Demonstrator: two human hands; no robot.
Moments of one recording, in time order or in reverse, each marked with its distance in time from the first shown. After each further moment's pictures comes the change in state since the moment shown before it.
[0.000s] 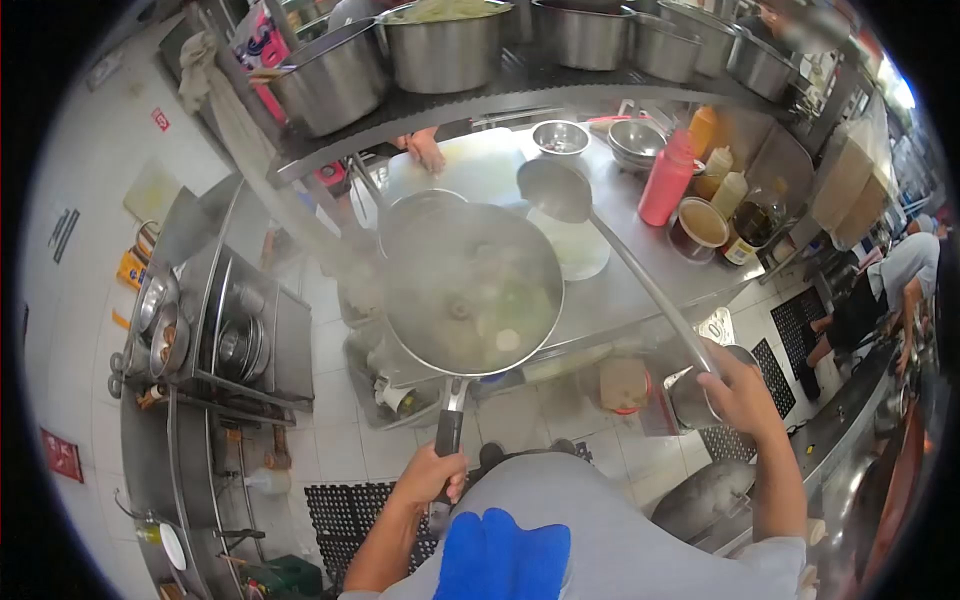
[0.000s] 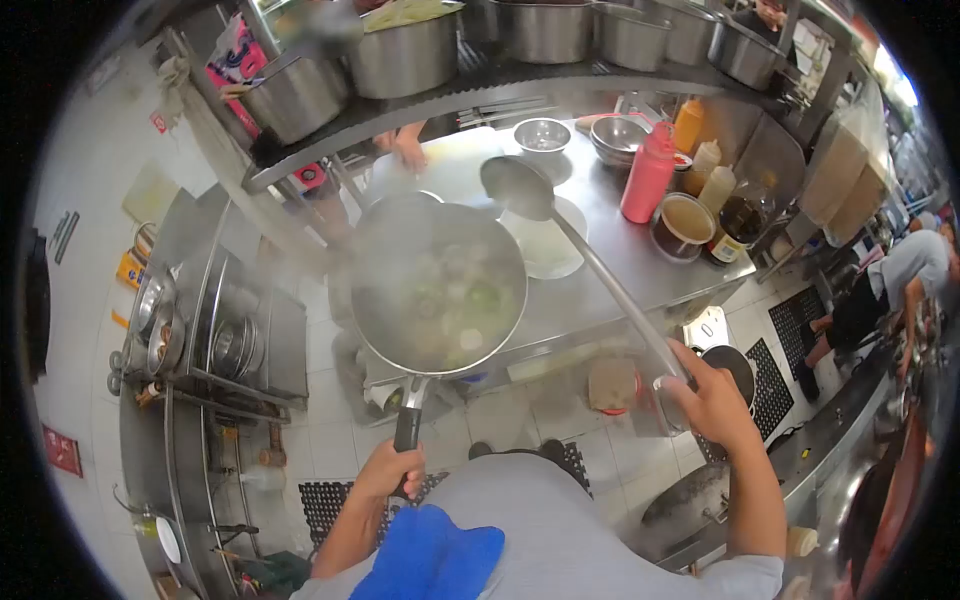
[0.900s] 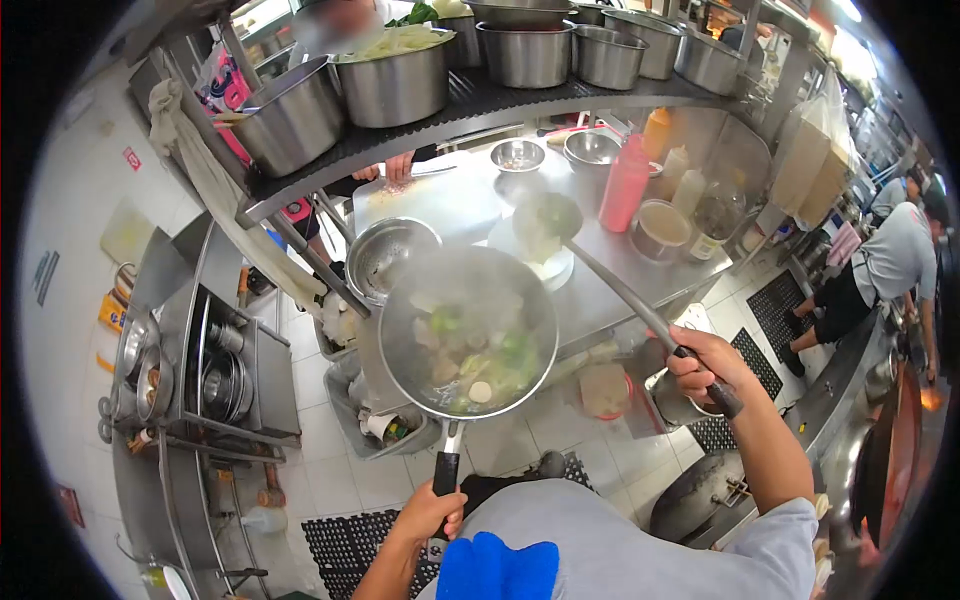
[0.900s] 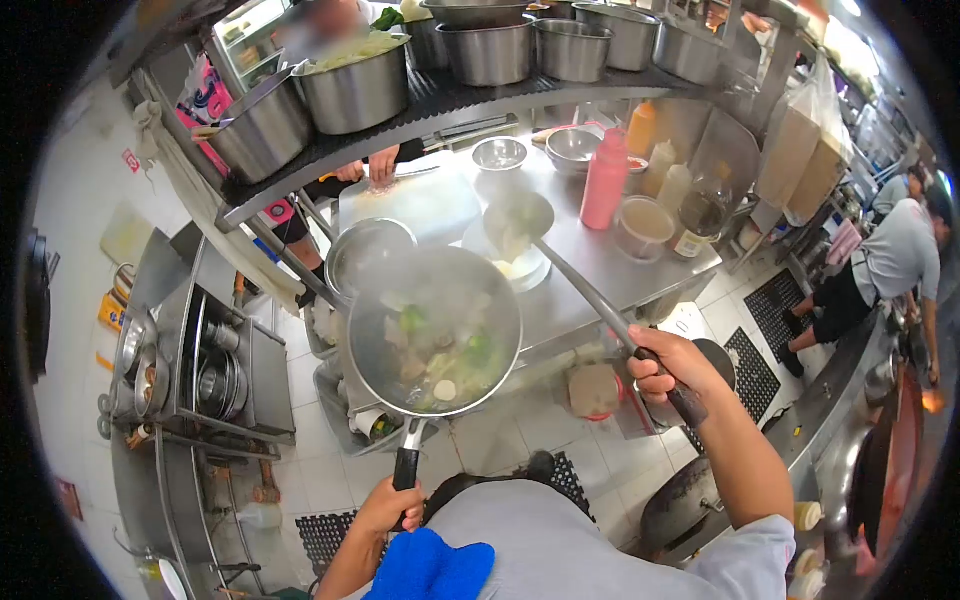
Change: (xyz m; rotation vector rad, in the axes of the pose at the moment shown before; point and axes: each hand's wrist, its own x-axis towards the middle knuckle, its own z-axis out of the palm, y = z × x) left_hand -0.008 -0.026 0.007 -0.024 -0.107 -0.088; right_hand 0.033 0.013 -0.008 1.341 -0.461 0.387
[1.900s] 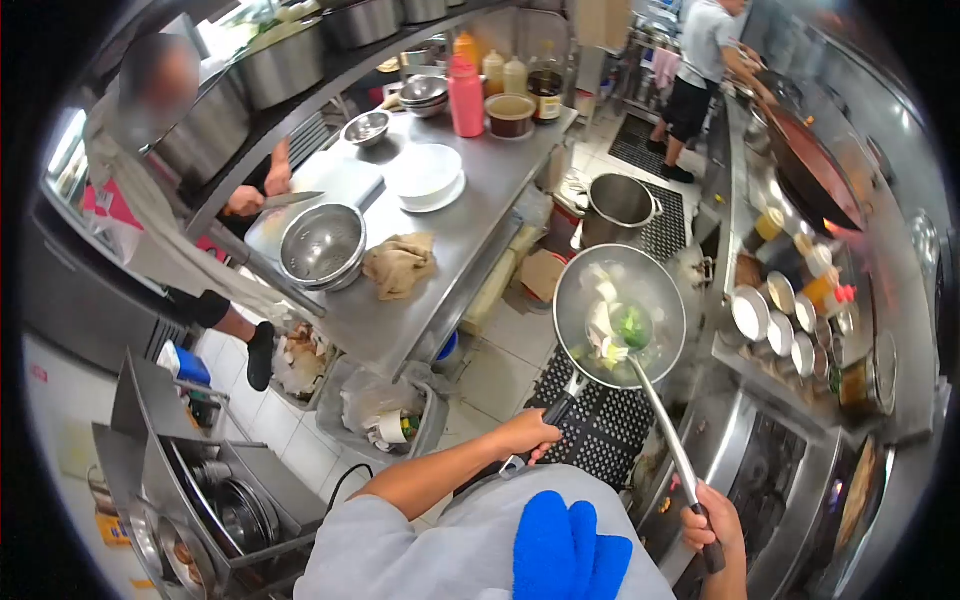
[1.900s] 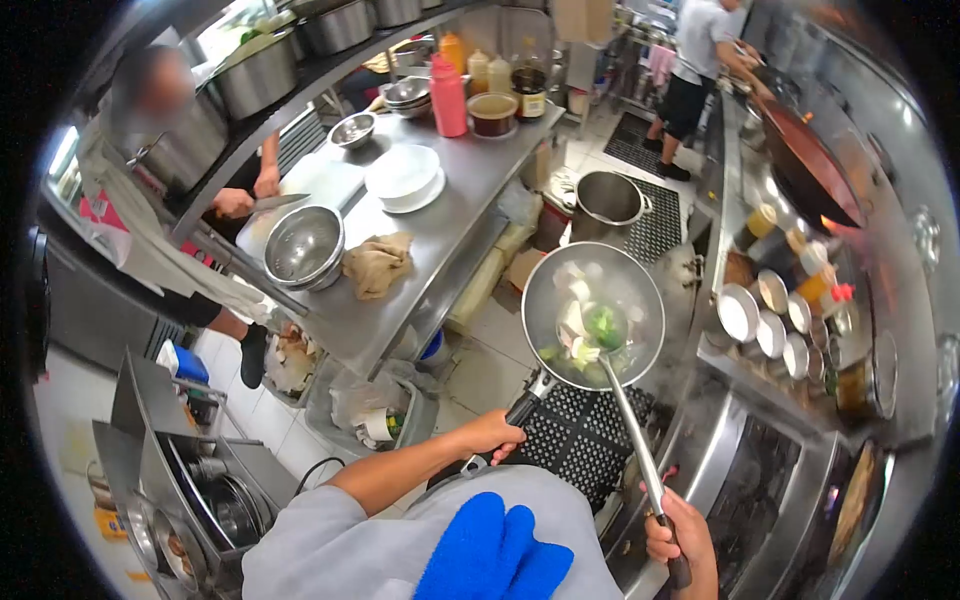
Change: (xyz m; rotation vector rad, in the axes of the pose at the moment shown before) left_hand 0.014 -0.067 -0.078 0.832 -0.982 -0.344; right_hand -0.189 0.492 0.313 0.734 0.736 -0.300
